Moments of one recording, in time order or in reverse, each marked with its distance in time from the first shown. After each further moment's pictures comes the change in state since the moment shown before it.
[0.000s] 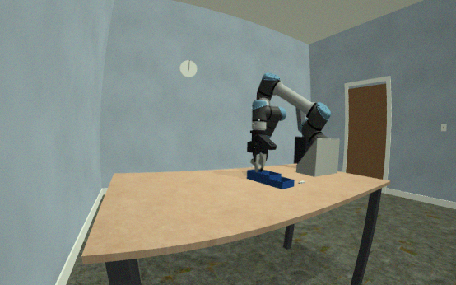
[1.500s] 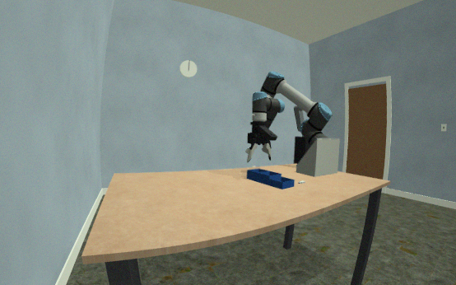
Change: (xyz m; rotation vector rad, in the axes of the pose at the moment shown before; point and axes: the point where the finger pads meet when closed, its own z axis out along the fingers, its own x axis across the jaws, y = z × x) arm 0.000 0.000 -0.046 0.000 0.001 0.000
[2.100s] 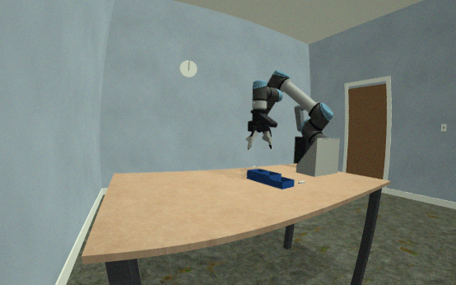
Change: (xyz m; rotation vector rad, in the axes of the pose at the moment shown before) arm 0.000 0.000 -0.063 0.000 0.002 0.000
